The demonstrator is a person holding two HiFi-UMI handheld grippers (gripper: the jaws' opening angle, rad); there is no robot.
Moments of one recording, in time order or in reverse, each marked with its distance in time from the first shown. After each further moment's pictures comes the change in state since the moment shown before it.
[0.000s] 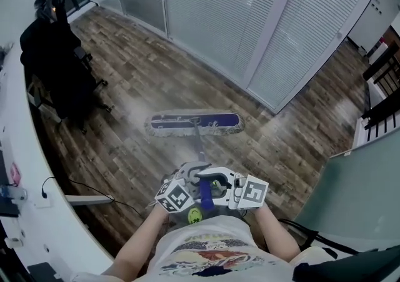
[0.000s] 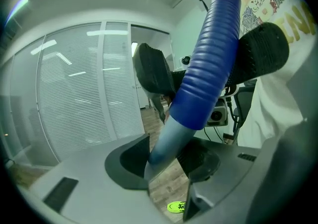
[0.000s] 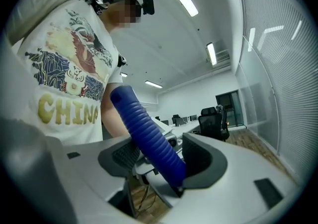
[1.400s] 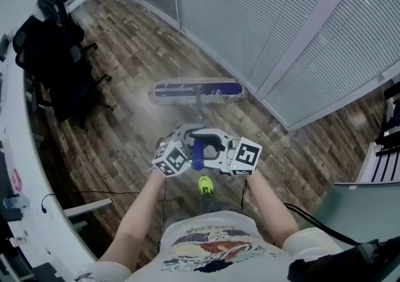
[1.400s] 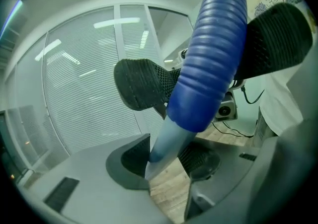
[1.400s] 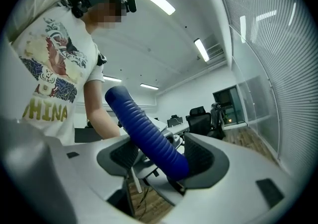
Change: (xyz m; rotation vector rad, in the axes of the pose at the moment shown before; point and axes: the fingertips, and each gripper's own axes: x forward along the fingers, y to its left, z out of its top) left arm 0.163 0.412 -0.032 0.049 0.123 0.157; right arm -0.032 -0.434 -0.008 0.120 0.007 0.045
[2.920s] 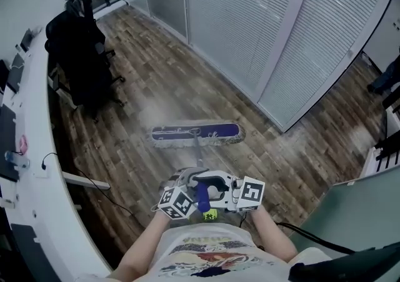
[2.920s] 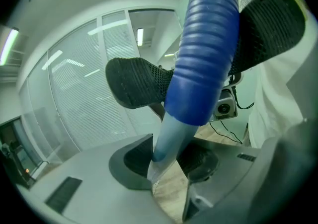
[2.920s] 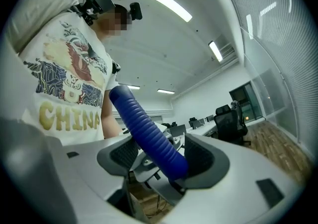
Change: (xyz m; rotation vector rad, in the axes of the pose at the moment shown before) left arm -0.127 -0.418 0.097 -0.016 0.085 0.096; right arm -0.099 0.443 -0.026 0.050 -0.054 0.152
